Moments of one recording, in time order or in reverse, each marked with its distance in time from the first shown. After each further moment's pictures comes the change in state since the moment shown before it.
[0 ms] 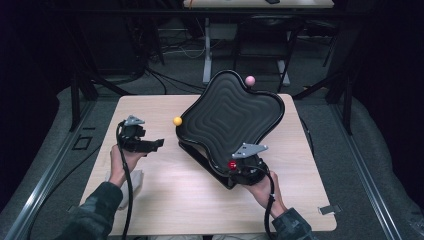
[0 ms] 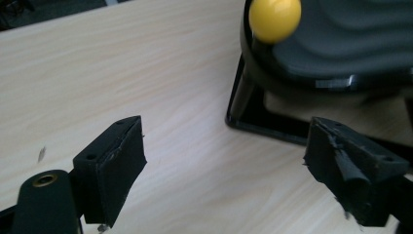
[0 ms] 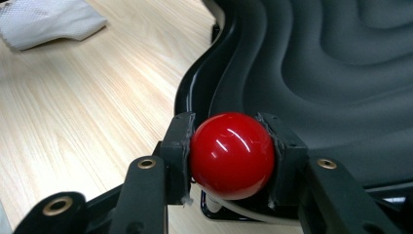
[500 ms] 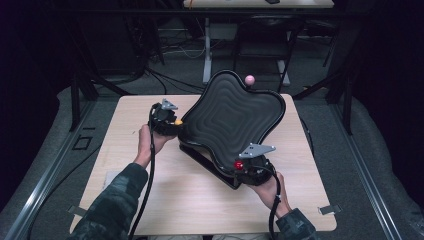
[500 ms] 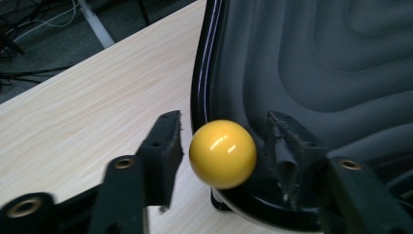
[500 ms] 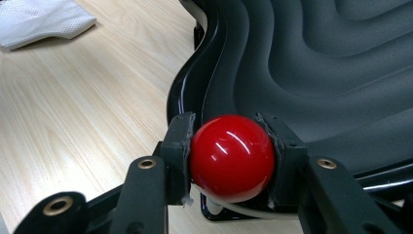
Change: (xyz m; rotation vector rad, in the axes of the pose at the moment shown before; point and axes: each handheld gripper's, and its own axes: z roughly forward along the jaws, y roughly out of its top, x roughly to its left) left arm -0.045 0.057 0.054 0.040 0.012 0.180; right arm -0.008 -0.007 -0.008 -0.001 -0.024 0.024
